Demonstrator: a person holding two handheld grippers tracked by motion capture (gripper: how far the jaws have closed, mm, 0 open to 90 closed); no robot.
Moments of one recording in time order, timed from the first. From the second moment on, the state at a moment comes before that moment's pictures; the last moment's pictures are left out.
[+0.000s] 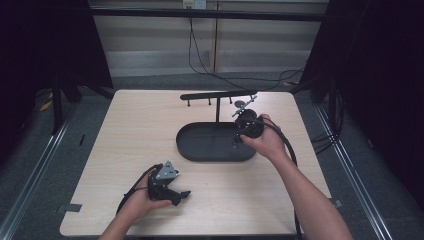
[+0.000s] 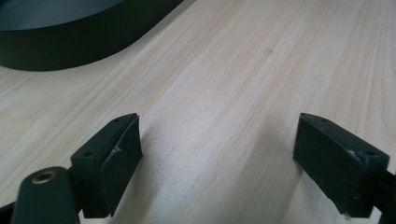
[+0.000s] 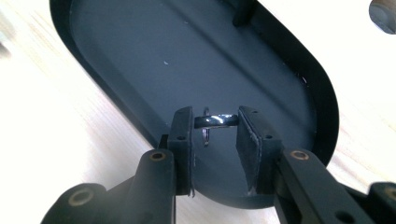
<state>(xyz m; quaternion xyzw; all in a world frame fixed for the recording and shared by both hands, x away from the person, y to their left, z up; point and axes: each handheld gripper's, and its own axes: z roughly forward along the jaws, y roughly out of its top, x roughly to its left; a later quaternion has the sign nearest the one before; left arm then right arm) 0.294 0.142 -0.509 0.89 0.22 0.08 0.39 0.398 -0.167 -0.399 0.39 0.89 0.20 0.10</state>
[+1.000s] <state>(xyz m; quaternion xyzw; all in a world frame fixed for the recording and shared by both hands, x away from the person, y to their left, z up) 0.293 0.141 -0.509 0.89 0.23 0.08 0.39 0.405 -0.167 -0.429 0.41 0.89 0.20 0.10</state>
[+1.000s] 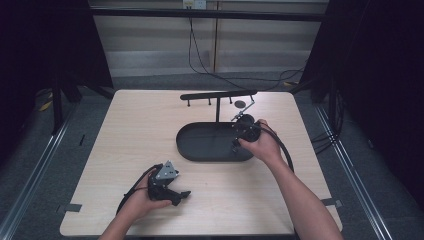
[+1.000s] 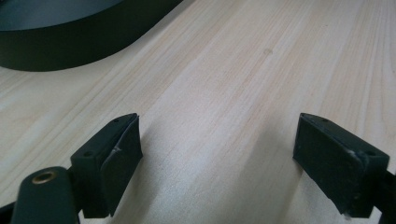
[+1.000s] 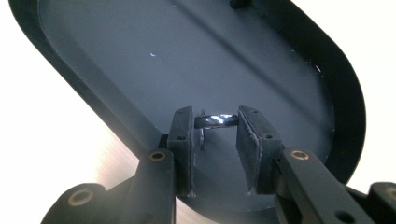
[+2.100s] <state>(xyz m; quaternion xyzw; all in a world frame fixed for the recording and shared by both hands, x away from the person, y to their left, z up) 0.294 0.142 -0.509 0.89 0.22 0.08 0.39 0.414 -0.164 -0.453 0.42 0.88 0.21 0.11</state>
